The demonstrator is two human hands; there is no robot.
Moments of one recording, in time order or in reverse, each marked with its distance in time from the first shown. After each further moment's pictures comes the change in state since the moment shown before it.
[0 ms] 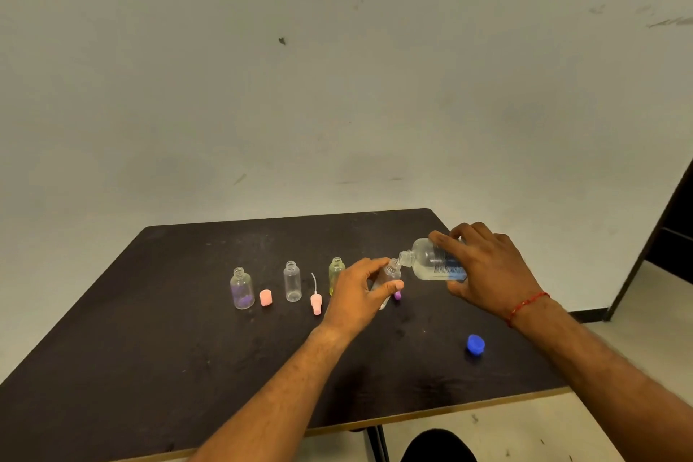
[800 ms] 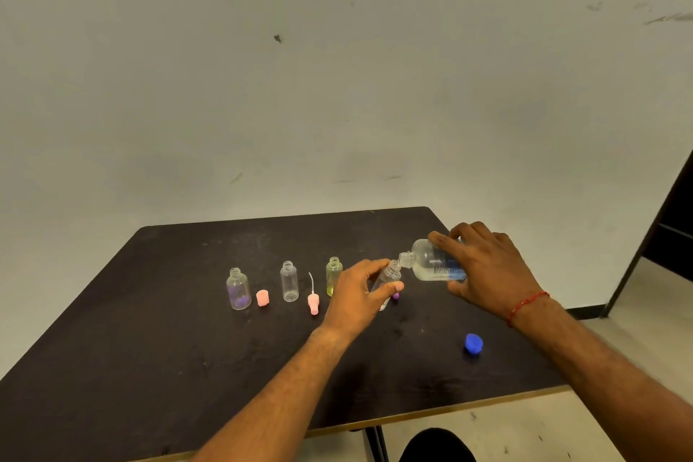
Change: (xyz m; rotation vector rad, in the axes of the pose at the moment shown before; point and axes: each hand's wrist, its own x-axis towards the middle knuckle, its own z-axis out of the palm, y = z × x) left_hand 0.002 -0.003 0.005 -0.009 -0.015 0.004; right_hand 0.002 0.008 0.009 -0.005 -0.003 -0.002
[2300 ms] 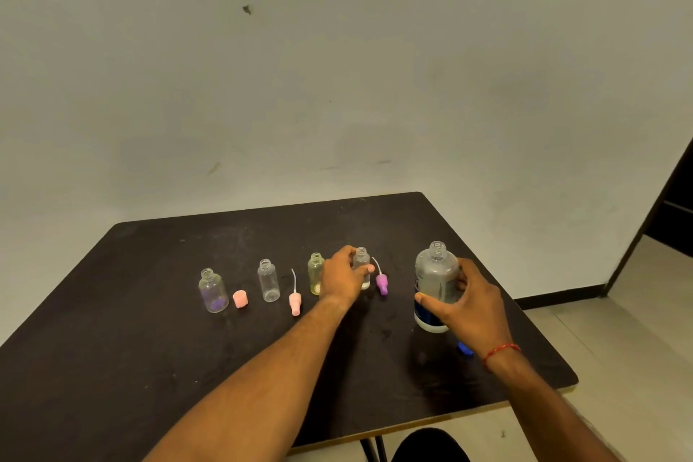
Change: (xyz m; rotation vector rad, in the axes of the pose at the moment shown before) left_hand 0.074 -0.065 0.046 0.088 0.058 -0.357; right_hand -0.024 -0.007 0.101 0.880 0.156 0.530
